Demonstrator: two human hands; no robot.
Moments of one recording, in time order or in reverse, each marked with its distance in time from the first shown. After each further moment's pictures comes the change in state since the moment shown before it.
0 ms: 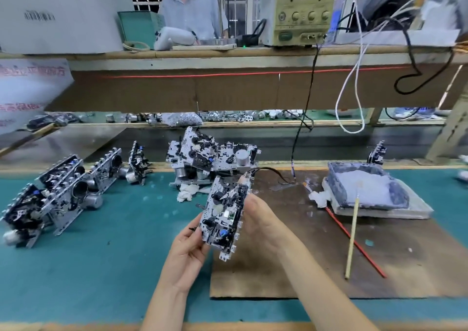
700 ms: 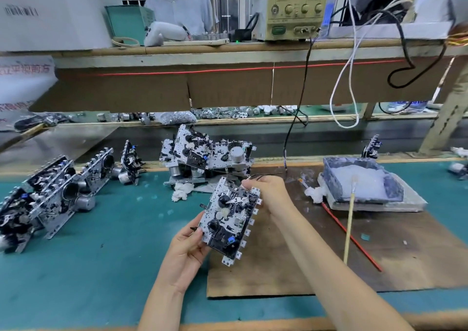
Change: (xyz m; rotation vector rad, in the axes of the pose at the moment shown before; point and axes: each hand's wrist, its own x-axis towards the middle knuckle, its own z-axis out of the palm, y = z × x) left_hand 0.003 -0.001 0.000 0.052 -0.002 -0.045; right_hand 0.030 -0.025 -0.026 -0.356 0.553 0.047
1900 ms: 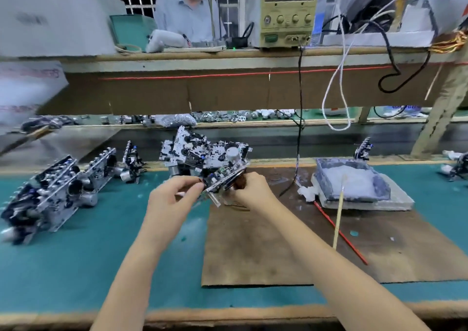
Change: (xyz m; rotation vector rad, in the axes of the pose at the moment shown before) left_hand -0.021 0.065 0.067 1.170 0.111 0.584; right_hand -0.008 -0.010 0.007 -0.633 -0.136 -0.275
